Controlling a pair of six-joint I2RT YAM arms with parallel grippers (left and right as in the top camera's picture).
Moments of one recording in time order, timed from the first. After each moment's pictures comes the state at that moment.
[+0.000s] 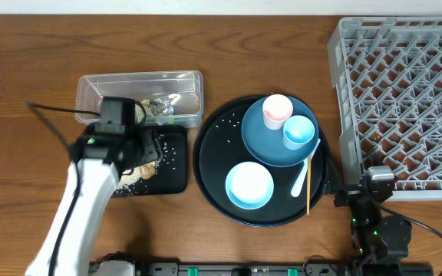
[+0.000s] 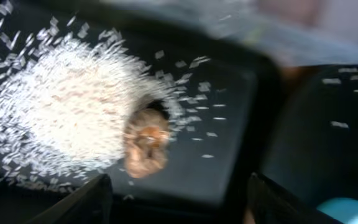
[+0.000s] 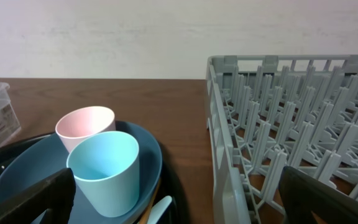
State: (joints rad) left arm -0.07 1.26 0.93 -0.85 0.05 -0.41; right arm 0.01 0.03 0.01 -0.07 -0.09 0.05
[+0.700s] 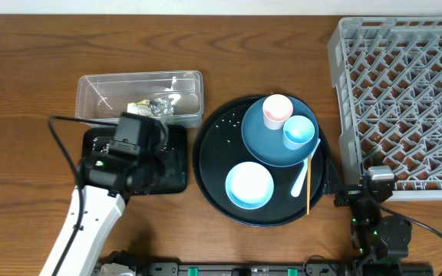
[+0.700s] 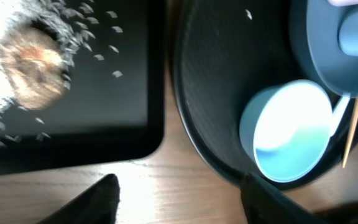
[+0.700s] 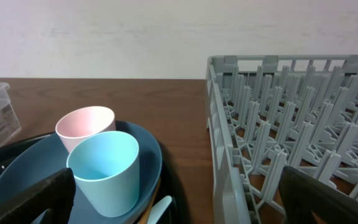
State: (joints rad) left arm -0.26 1.14 0.92 -1.01 0.25 -0.40; right arm 0.01 0.03 0.01 -0.07 -0.09 0.05
